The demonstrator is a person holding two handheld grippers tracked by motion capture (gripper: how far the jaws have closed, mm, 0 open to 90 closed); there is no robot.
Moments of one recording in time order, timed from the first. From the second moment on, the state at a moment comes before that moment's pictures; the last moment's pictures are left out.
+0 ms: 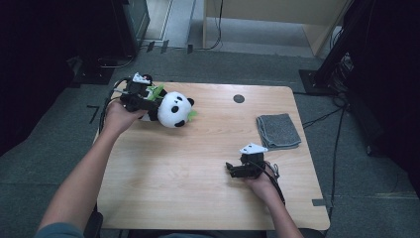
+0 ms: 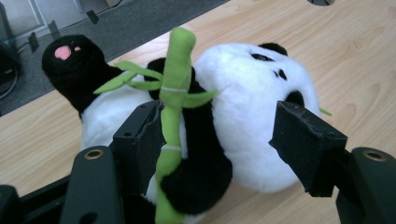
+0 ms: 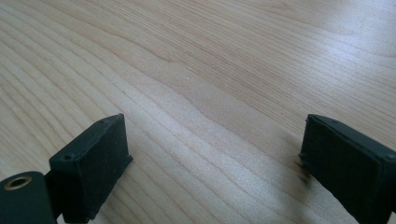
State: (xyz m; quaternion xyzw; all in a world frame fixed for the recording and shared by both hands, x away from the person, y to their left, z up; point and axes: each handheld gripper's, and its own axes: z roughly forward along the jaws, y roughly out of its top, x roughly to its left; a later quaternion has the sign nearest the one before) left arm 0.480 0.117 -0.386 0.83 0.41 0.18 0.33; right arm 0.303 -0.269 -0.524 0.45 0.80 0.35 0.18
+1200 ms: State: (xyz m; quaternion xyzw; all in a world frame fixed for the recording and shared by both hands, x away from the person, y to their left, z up) left arm 0.438 0.103 -0.393 0.83 0.39 0.12 0.38; right arm 0.302 -0.281 -0.501 0.50 0.76 0.39 0.16
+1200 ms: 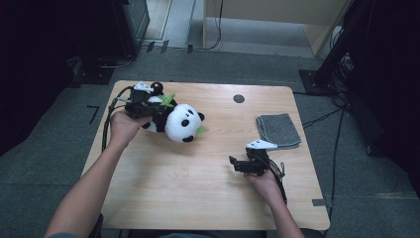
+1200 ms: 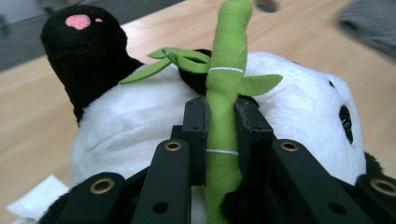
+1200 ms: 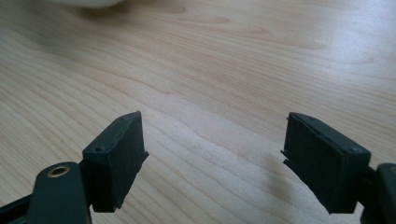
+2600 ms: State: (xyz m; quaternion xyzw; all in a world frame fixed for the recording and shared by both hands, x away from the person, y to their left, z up) left arm 0.301 0.089 -0.405 0.81 0.36 0.09 0.45; right arm 0.318 -0.271 -0.471 0.44 0.78 0.41 0.16
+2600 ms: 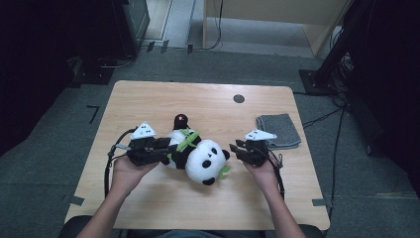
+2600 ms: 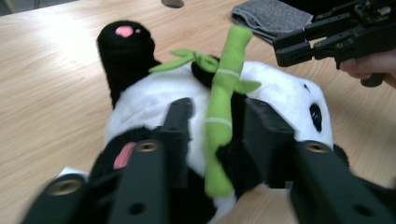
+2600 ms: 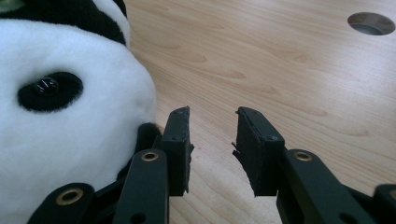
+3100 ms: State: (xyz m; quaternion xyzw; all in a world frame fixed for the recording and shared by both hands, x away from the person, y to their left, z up) left arm 0.282 0.107 -0.440 0.82 0.40 0.08 0.40; right arm 0.330 -0.254 -0.474 0.43 0.79 0.41 0.13
